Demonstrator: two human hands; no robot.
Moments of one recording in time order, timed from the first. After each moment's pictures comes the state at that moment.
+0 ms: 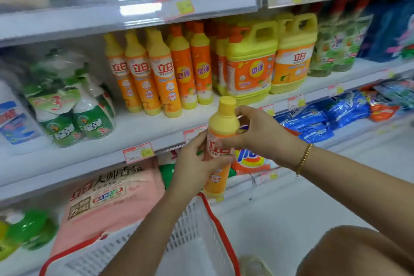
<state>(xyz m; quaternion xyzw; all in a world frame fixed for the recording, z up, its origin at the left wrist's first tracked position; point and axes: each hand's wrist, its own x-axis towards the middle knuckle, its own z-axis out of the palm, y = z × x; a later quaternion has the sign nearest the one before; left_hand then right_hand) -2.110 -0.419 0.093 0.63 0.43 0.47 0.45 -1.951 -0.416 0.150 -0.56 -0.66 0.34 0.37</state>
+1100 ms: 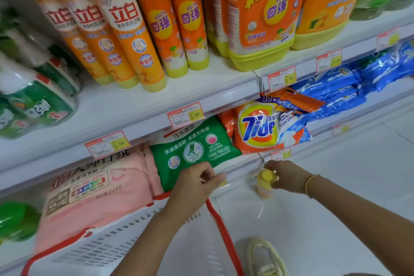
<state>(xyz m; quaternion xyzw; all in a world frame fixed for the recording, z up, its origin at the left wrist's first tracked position) -2.119 -0.361 -0.042 0.69 0.56 0.26 0.38 -1.856 -0.329 -0.109 -0.65 -0.69 0.32 -0.05</state>
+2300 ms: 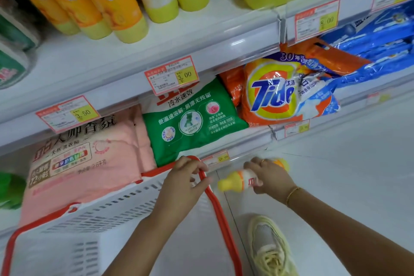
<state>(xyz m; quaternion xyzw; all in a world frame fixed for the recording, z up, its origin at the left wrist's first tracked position) -2.138 -0.375 -0.117 0.69 0.62 0.19 0.31 -1.896 -0.346 -0.245 -0.56 -0.80 0.21 0.02</state>
